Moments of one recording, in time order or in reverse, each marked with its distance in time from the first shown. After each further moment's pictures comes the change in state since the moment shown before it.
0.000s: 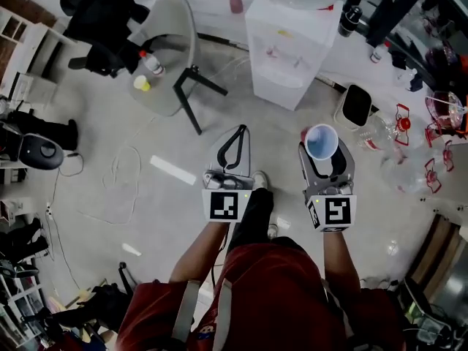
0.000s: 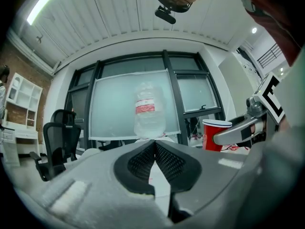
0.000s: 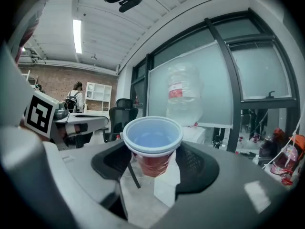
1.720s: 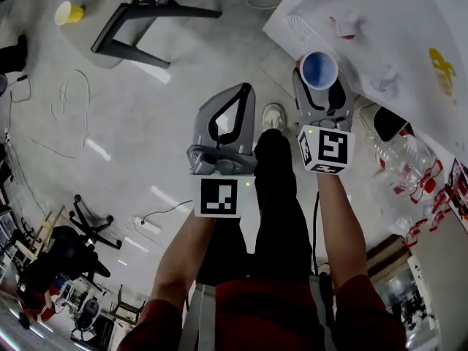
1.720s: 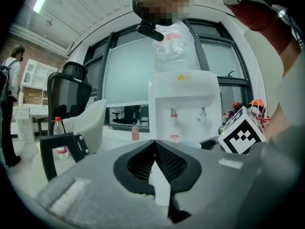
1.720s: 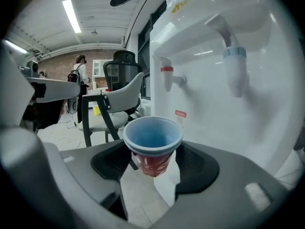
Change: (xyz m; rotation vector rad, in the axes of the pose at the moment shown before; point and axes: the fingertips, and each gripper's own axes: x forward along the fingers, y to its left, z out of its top) left arm 0.199 0.090 -0.323 -0.049 0.241 0.179; right arm 0.379 -0.044 -0.332 -0.006 0.266 0.222
